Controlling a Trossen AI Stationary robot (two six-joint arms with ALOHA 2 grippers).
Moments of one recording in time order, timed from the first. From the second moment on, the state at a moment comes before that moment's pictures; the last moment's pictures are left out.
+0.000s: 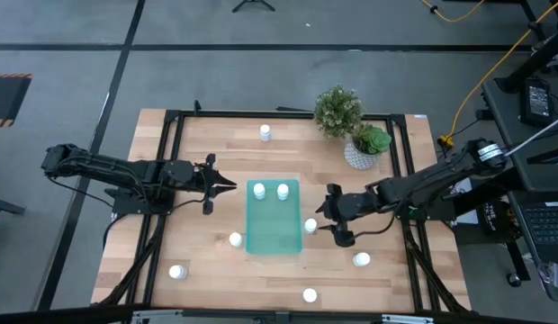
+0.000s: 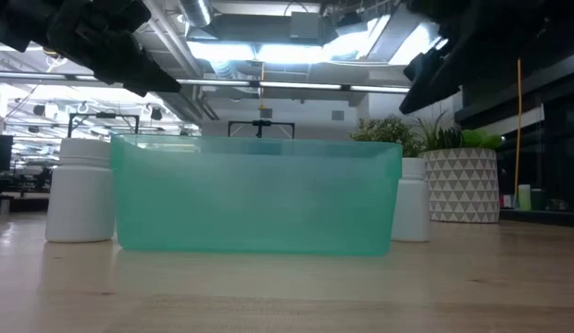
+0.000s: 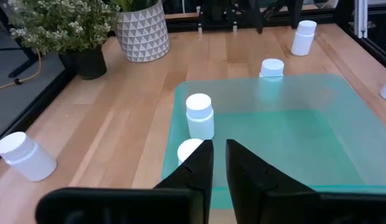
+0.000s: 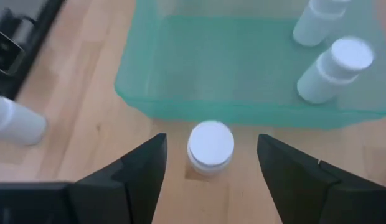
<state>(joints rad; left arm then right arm) -0.07 0.72 0.36 -0.02 -0.17 -0.01 0.33 1.32 0.77 -0.24 0.11 0.18</state>
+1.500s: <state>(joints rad) -0.07 0.72 0.36 -0.03 -0.16 -0.01 0.33 1.57 0.77 -0.07 0.10 0.17</state>
